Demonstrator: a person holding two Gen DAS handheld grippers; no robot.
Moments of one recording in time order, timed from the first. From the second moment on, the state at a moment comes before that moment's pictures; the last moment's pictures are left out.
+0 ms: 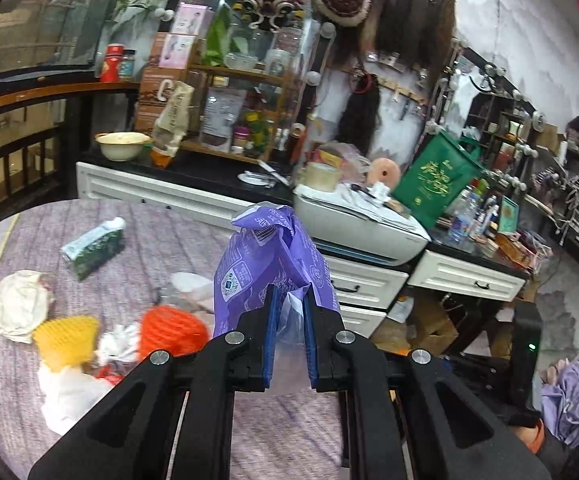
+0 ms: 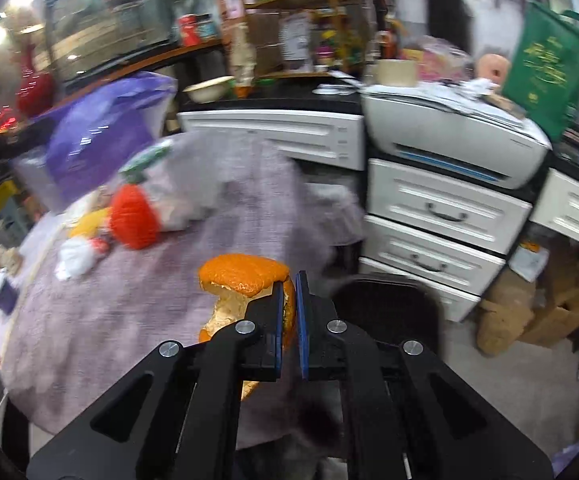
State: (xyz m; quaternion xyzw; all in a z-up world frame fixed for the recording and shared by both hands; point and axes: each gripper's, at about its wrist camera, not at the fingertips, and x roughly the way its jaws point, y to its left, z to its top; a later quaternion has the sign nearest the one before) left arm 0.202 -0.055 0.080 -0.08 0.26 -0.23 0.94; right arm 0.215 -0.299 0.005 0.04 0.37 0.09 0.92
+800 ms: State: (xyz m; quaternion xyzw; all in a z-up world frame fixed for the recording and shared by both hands) left arm 0.193 -0.209 -0.010 -0.03 0.37 -0.32 0.87; right arm 0.274 -0.374 -0.245 0.06 0.60 -0.02 0.79
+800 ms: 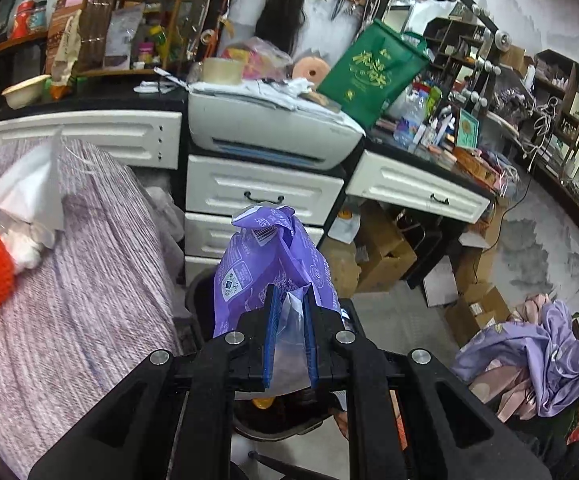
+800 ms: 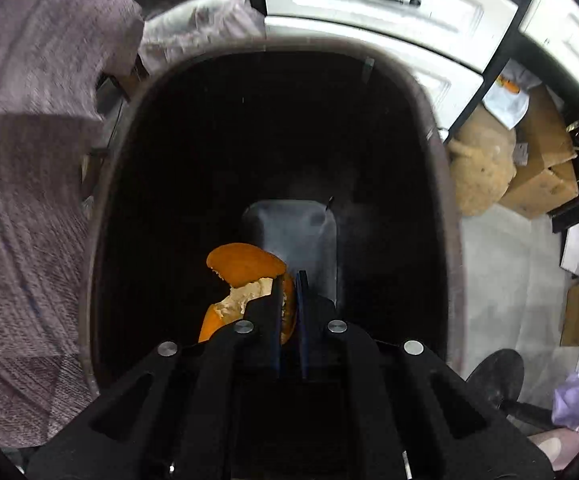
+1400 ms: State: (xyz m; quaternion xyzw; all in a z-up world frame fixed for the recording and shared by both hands) left arm 0.193 -0.252 -0.066 0.02 0.43 -0.33 0.84; right arm 0.215 -0.435 -0.177 0.09 0.51 -0.10 0.85
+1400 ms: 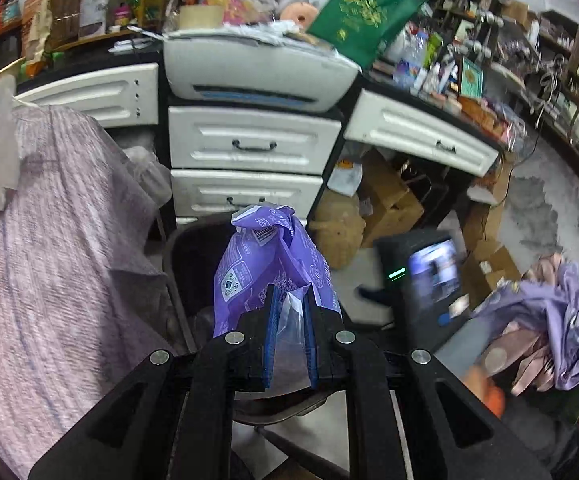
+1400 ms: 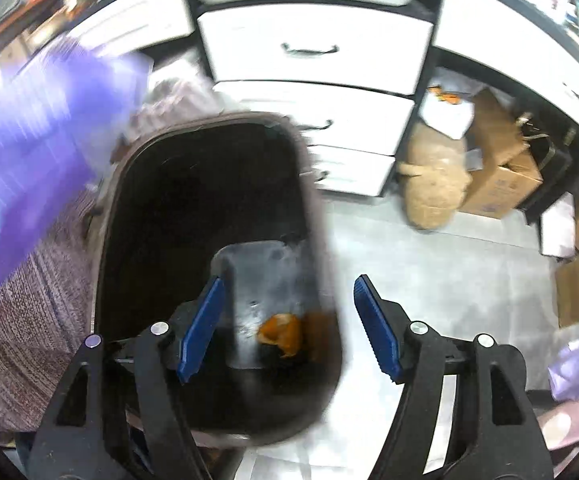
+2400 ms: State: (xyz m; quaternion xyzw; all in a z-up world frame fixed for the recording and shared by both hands) left arm 0.177 -0.292 -0.110 0.07 0.45 -0.34 0.82; right arm 0.131 -0.495 -0.143 0.14 0.44 -0.22 0.86
